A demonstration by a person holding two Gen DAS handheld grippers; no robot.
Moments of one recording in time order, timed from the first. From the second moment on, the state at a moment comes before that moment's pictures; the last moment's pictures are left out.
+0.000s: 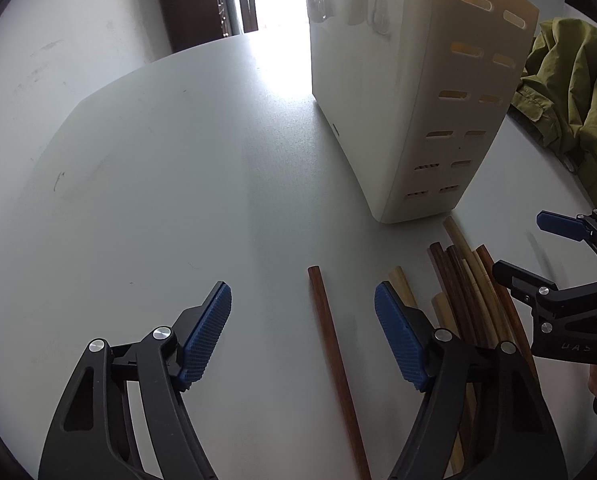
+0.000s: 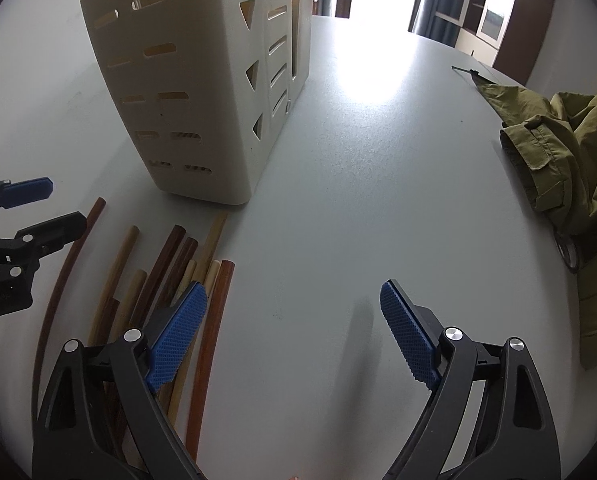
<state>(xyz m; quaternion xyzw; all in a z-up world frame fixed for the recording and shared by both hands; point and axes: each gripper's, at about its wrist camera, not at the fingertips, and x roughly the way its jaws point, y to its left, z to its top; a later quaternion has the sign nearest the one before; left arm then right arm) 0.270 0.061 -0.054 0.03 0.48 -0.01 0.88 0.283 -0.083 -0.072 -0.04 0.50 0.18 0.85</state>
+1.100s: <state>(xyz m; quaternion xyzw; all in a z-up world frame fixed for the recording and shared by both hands) 0.281 0.055 -0.071 0.02 0.49 -0.02 0.87 0.277 -0.056 -0.060 -0.03 0.51 0.24 0.83</state>
